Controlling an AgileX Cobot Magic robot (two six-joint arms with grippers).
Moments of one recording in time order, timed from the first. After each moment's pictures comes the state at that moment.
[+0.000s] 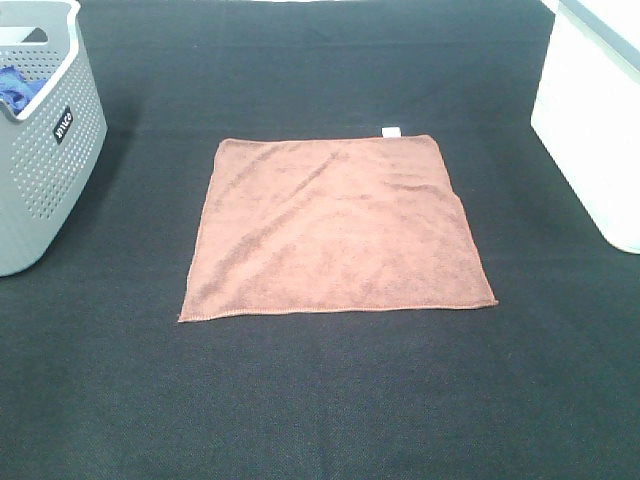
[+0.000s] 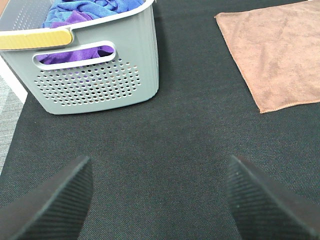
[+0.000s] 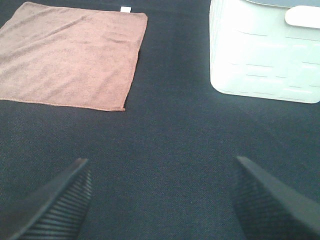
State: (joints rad) left arm 0.03 0.00 -0.50 -0.05 1.05 0.13; right arm 0.01 -0.01 -0.51 0.11 1.07 -0.14
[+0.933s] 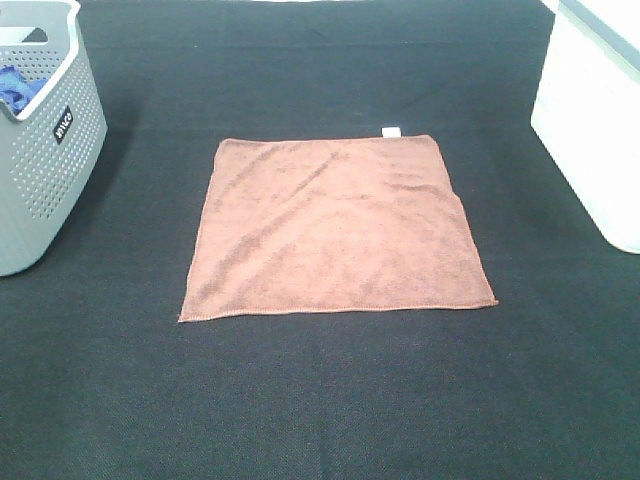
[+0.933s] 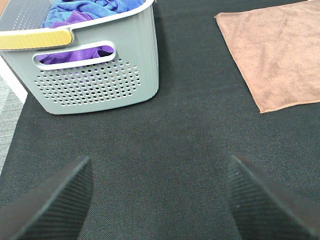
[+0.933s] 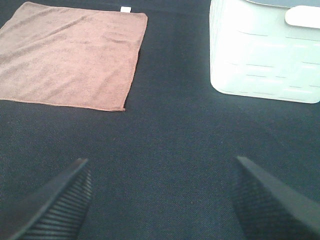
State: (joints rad) left arm 0.03 0.00 -0.50 -0.05 1.05 0.13; right arm 0.01 -0.01 -0.51 0.11 1.07 -0.14
